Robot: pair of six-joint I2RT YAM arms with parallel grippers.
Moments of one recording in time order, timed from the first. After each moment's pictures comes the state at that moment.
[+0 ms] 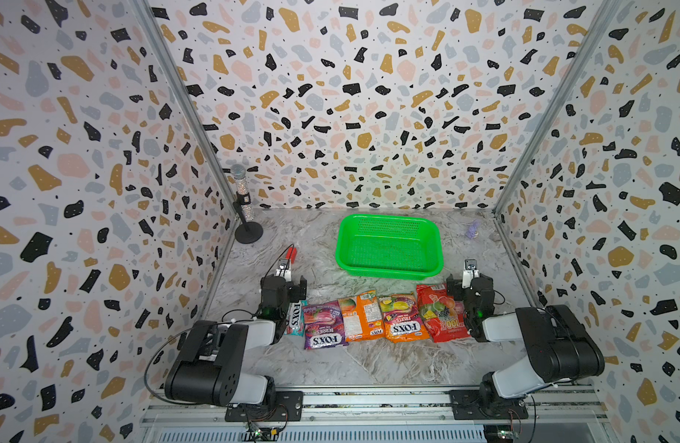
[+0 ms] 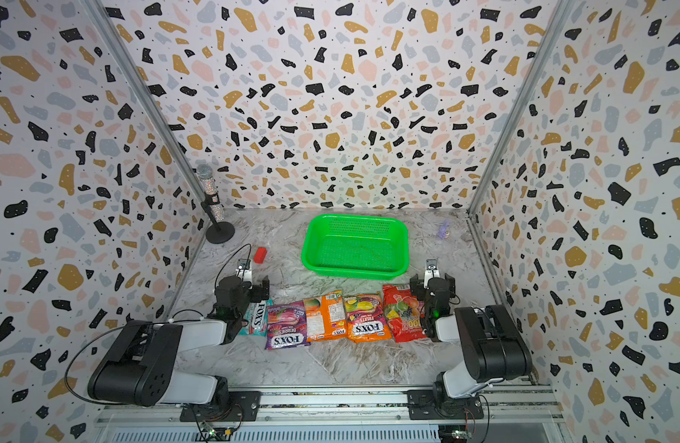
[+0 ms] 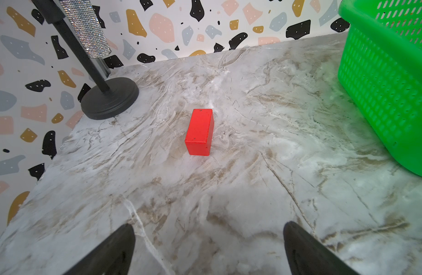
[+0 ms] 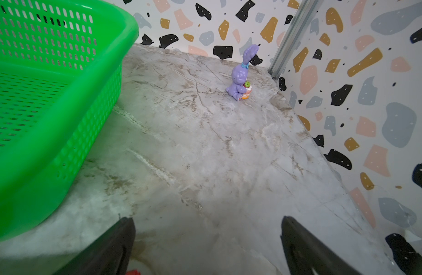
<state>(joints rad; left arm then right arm) -0.12 1.42 0.32 0.68 -0.16 0.07 0.10 1.53 0.30 0.87 0.26 -0.13</state>
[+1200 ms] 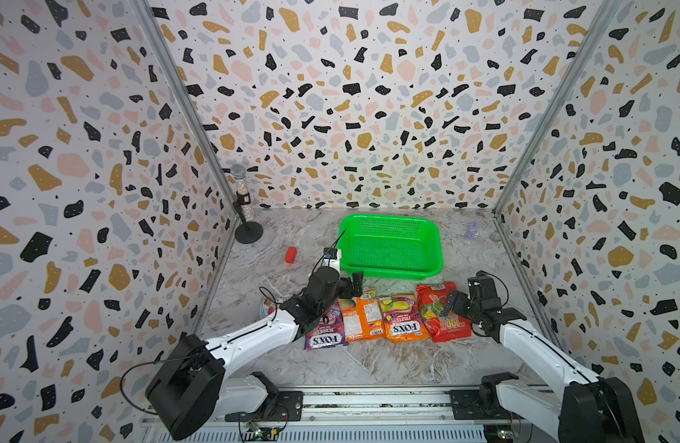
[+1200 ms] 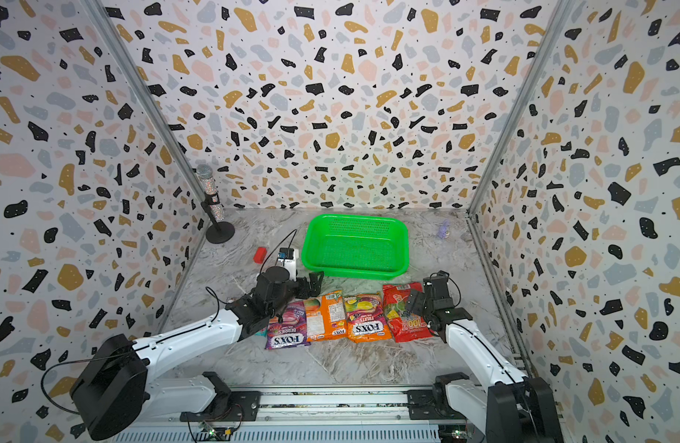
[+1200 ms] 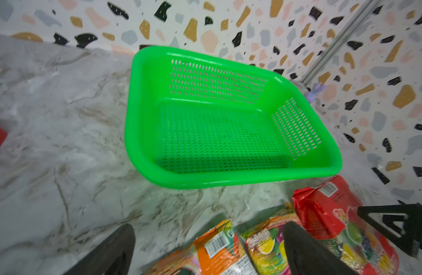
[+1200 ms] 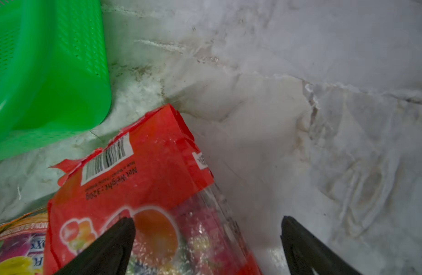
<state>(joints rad) -0.68 1.25 0.66 0.12 -0.20 -0.47 0.18 1.03 0.48 -0.35 0.15 0.52</state>
